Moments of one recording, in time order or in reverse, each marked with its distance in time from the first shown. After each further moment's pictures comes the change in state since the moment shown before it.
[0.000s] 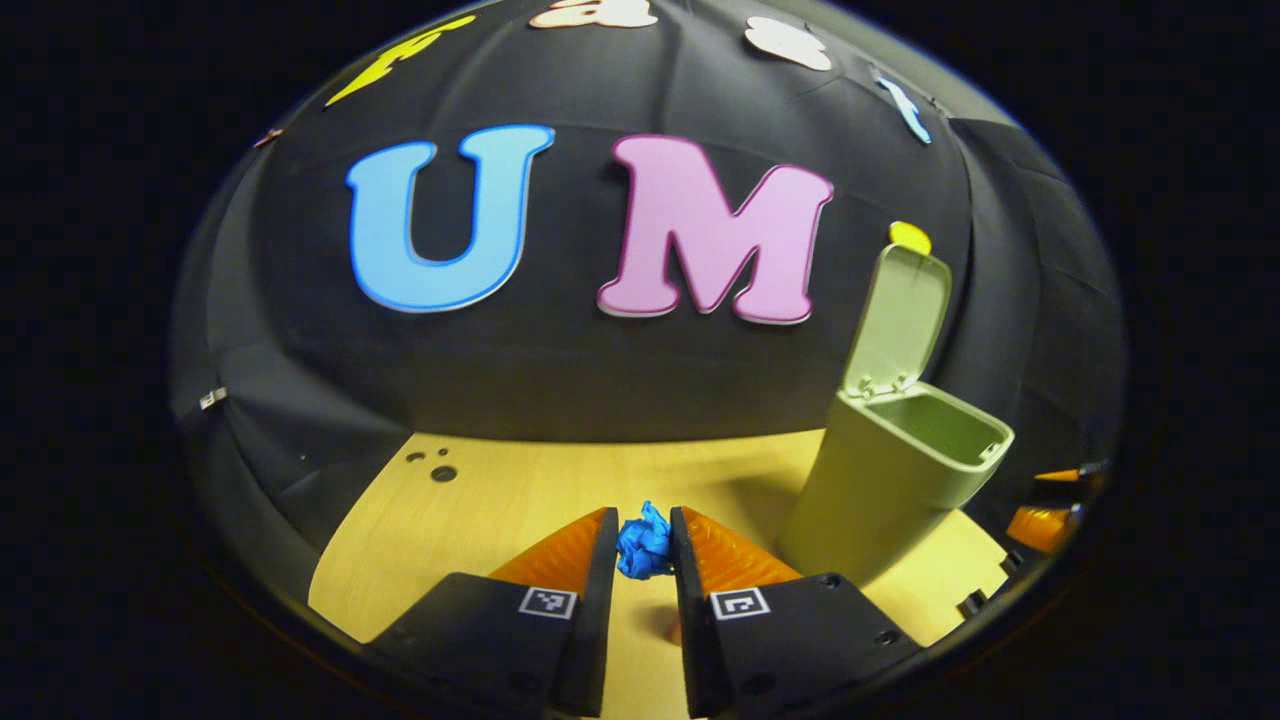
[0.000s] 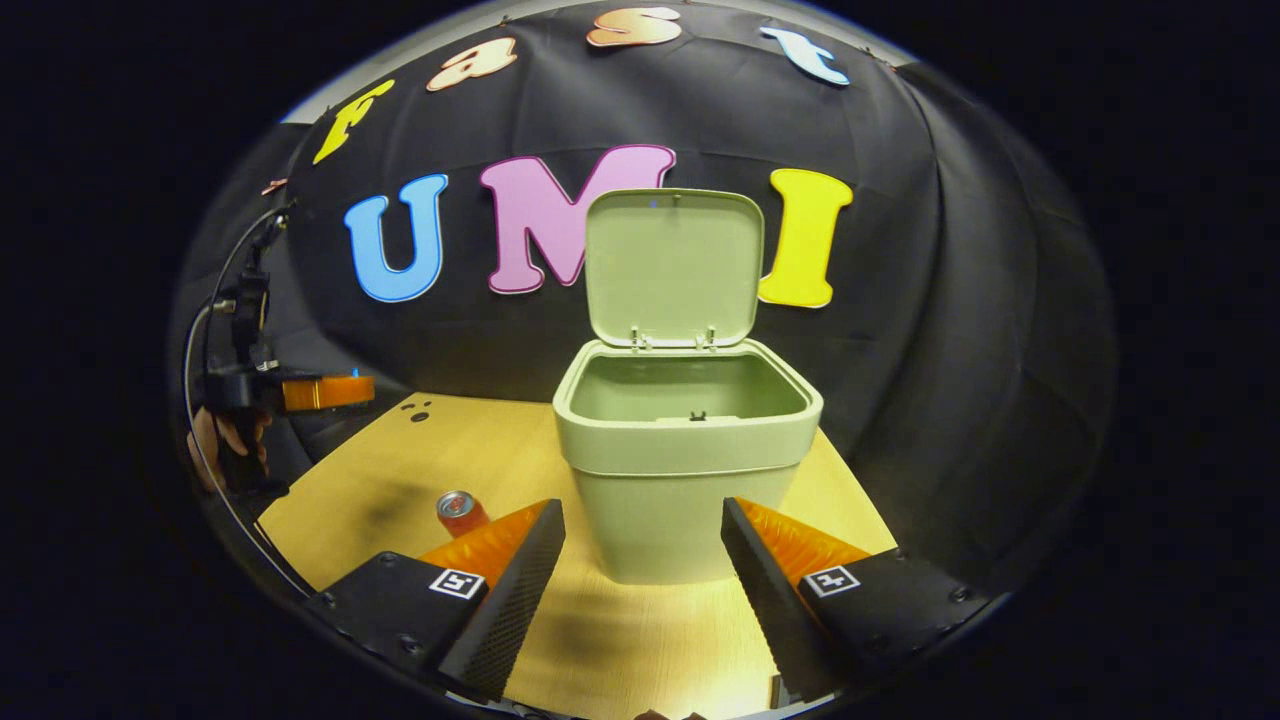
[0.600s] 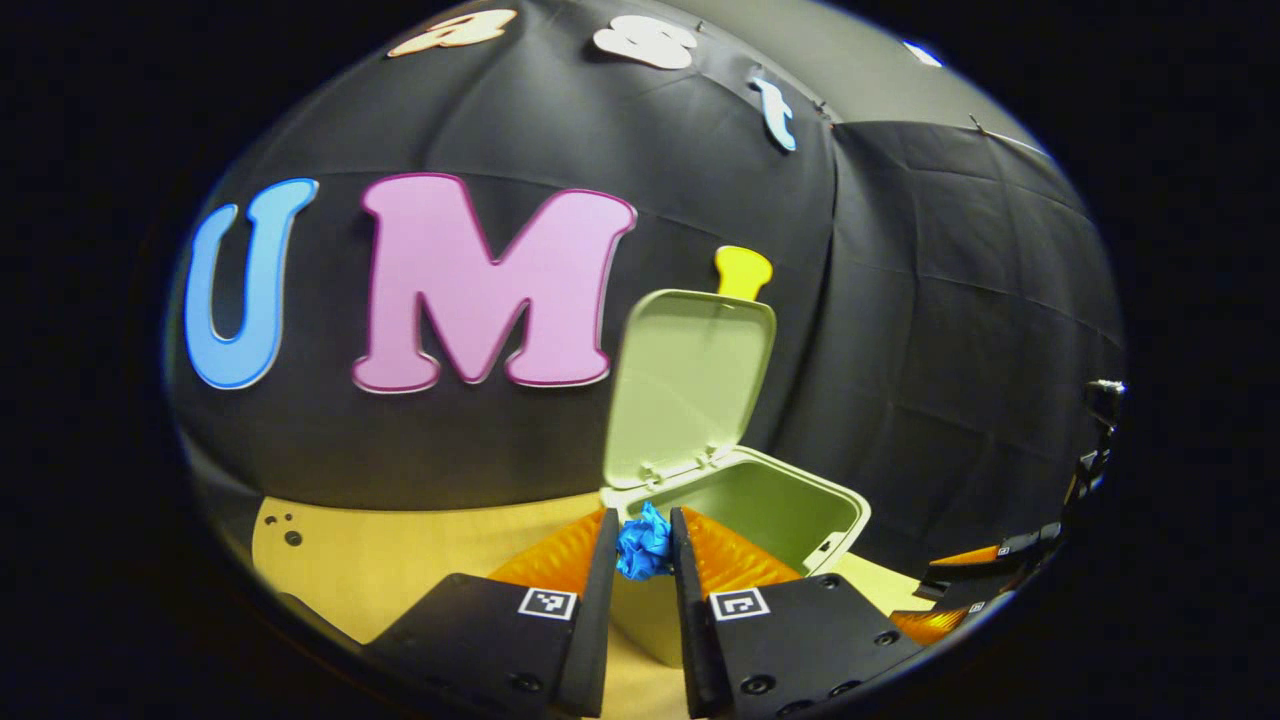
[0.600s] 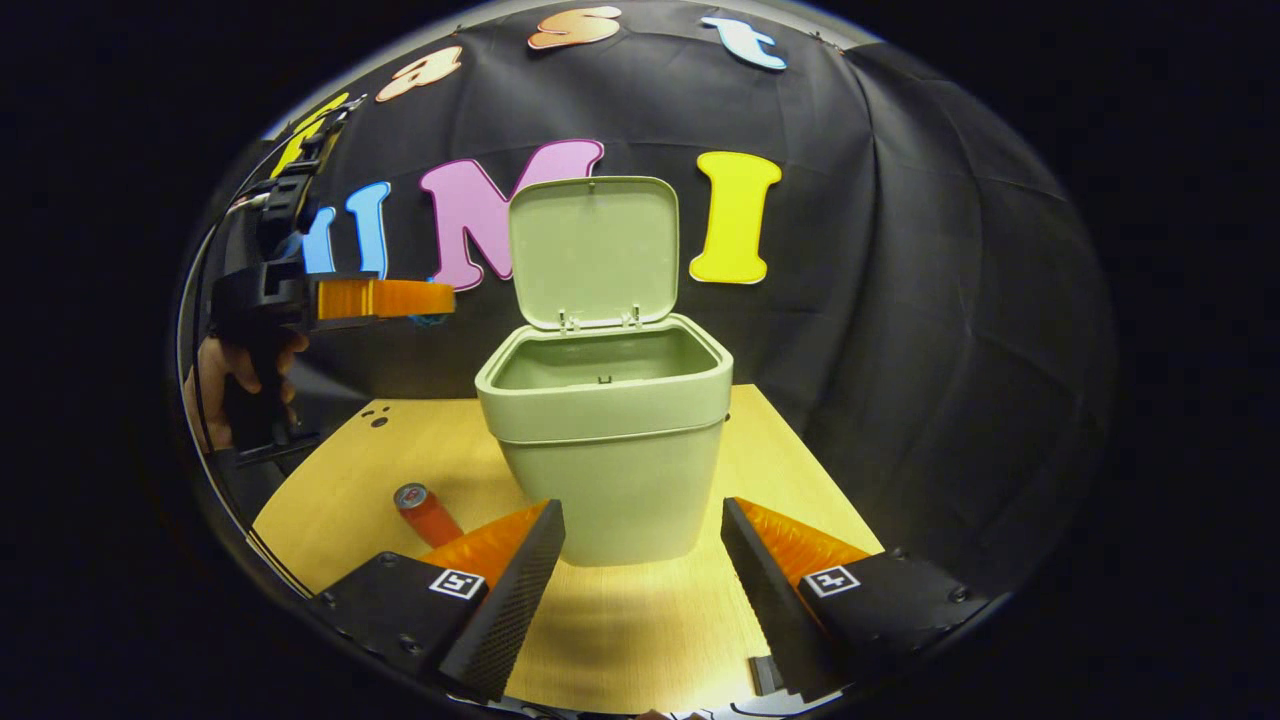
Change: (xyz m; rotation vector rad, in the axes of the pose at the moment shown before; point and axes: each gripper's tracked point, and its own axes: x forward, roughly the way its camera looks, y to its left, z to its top) left arm 0.049 -0.204 0.051 0.070 -0.065 -0.403; right arm -0.019 -0.049 -0.026 0.065 0.034 -0.120
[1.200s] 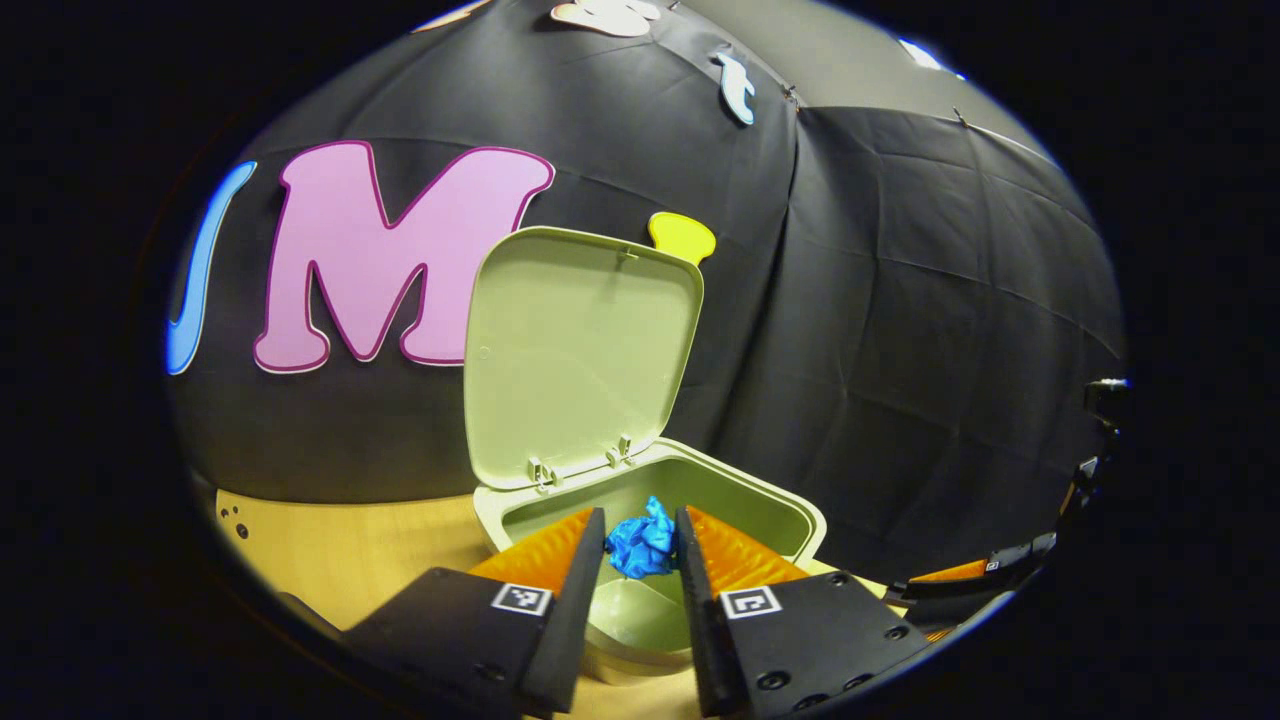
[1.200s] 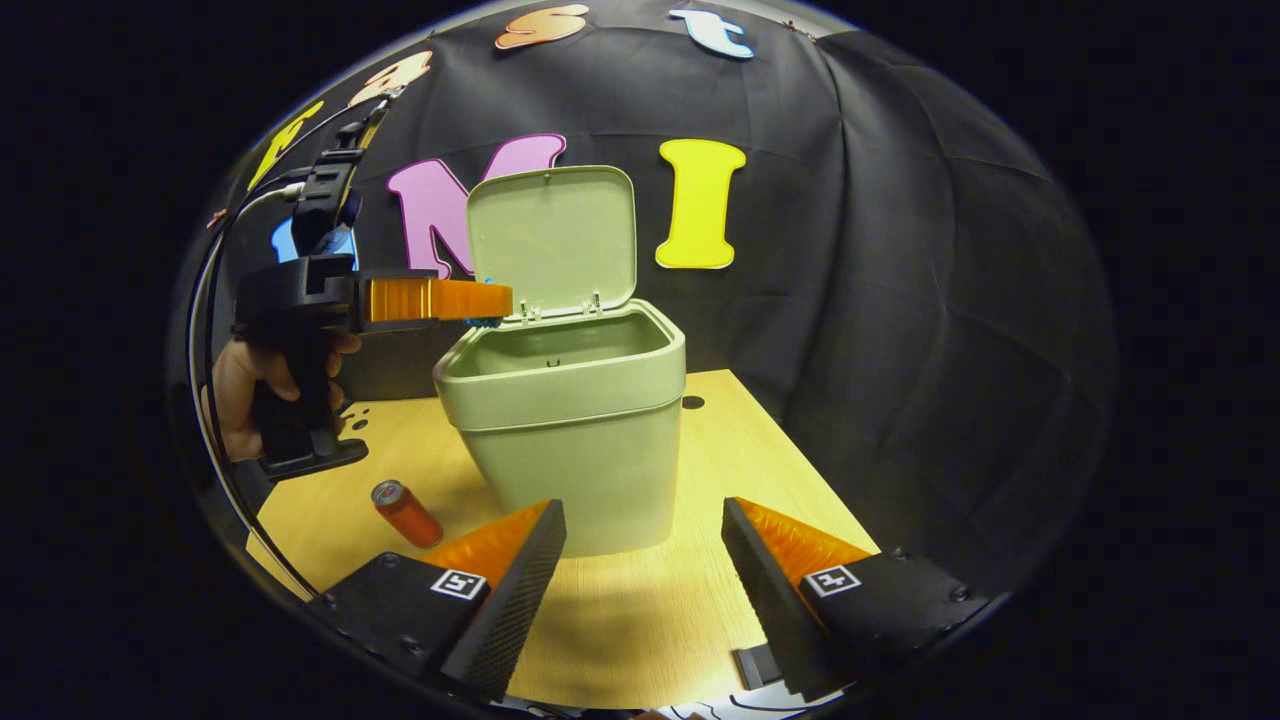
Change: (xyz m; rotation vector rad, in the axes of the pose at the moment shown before) left arm 0.051 -0.050 -0.018 0.012 0.041 -0.101; right arm 0.002 -0.020 -0.010 0.034 0.023 -0.040
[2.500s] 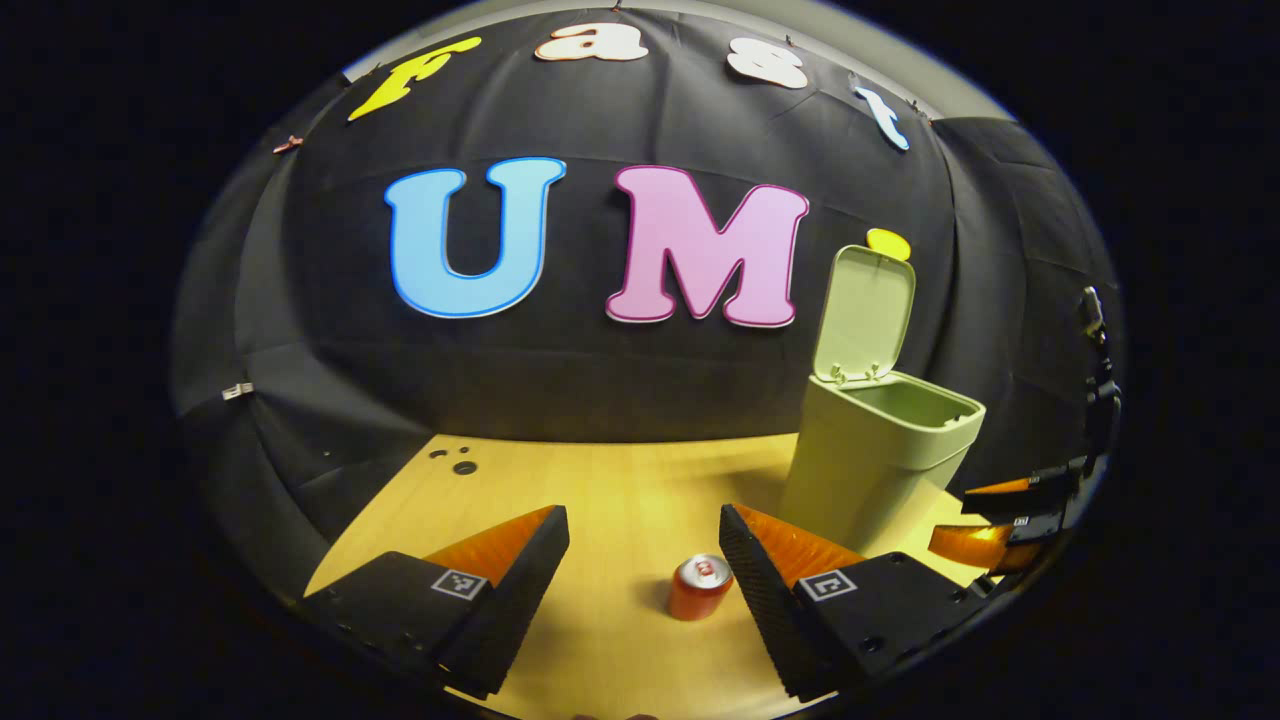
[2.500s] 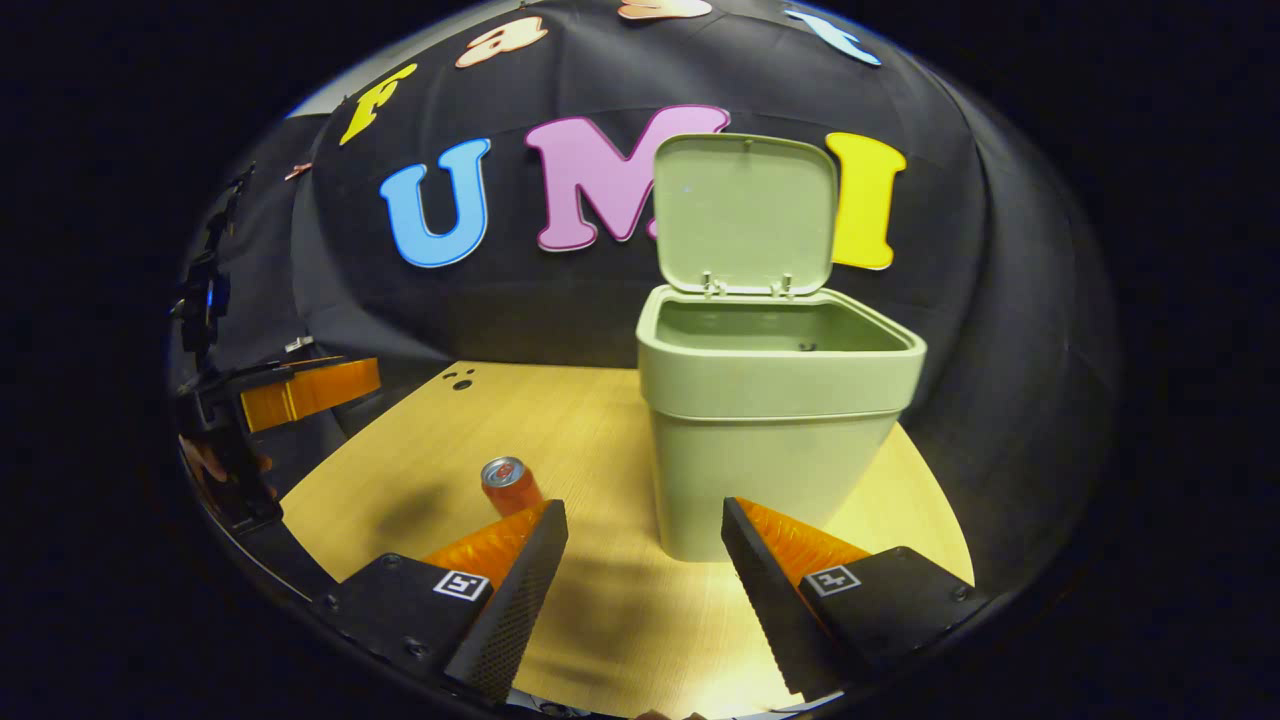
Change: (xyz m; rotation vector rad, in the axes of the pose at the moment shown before) left arm -0.285 0.164 -0.108 -0.078 -0.002 0.622; right arm 0.021 0.149 -0.024 -0.147 0.057 0.321
